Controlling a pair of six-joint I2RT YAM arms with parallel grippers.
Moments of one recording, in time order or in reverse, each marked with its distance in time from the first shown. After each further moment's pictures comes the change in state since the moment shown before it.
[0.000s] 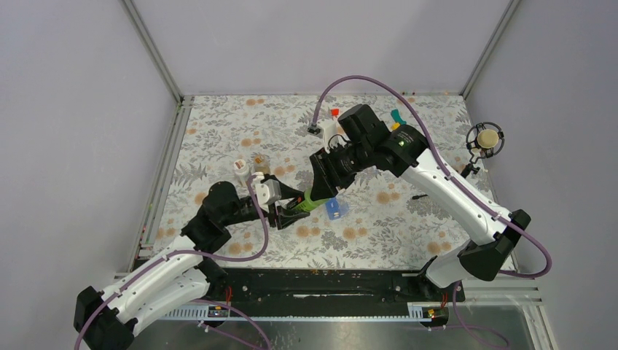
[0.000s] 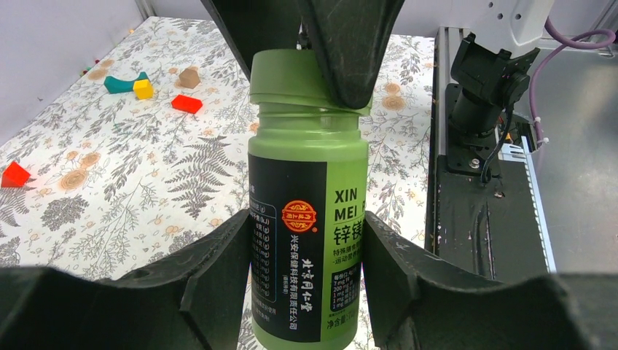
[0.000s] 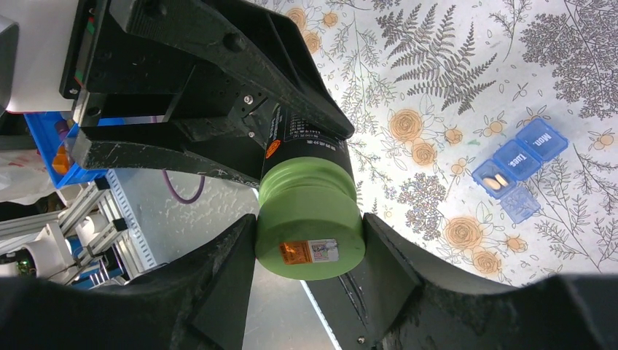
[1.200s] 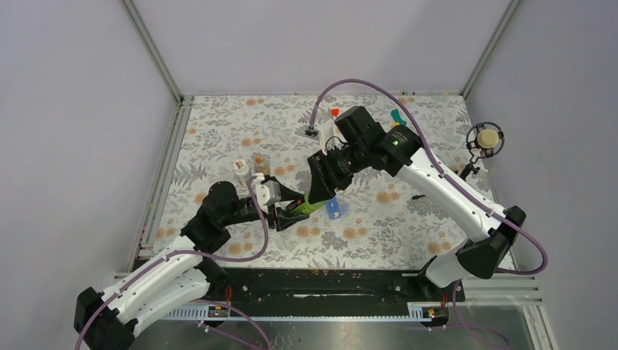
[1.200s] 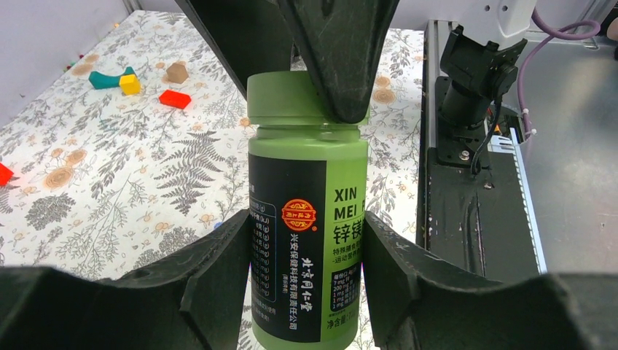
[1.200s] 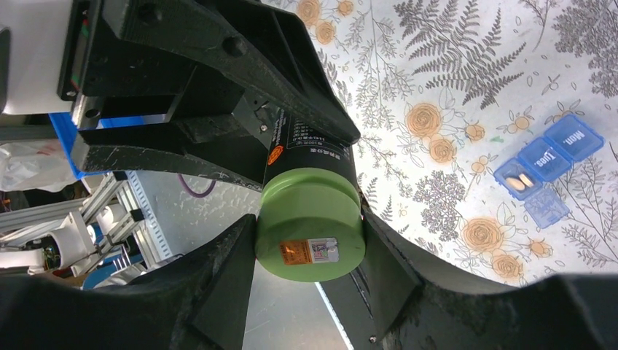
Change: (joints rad) left arm 0.004 -0.016 -0.004 -0.016 0.034 0.000; right arm -0.002 0.017 -0.025 0.021 -0.057 0.014
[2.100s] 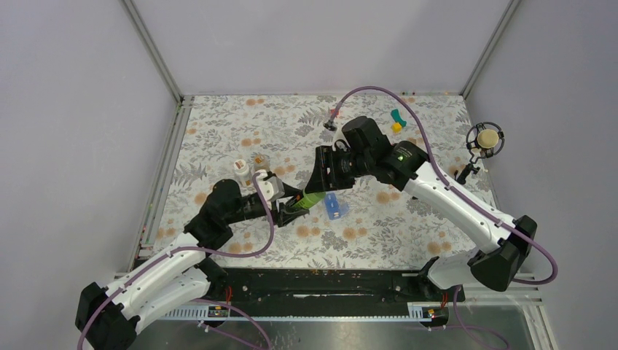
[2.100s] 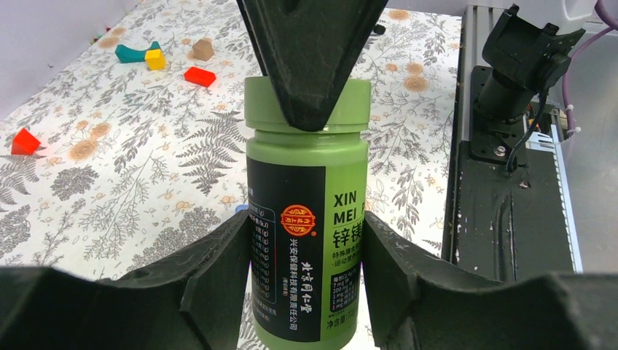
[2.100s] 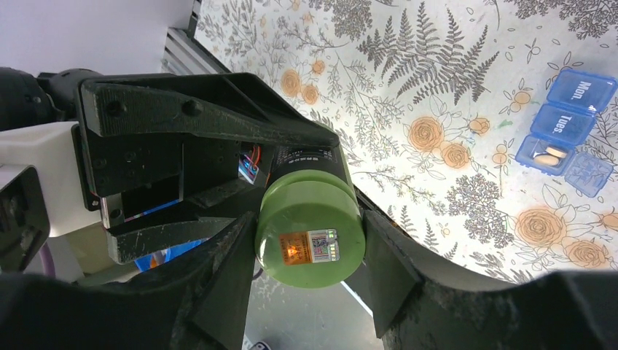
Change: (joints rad) left arm 0.013 0.047 -0.006 -0.003 -0.060 0.021; right arm -0.001 -0.098 -0.209 0.238 0.196 0.426
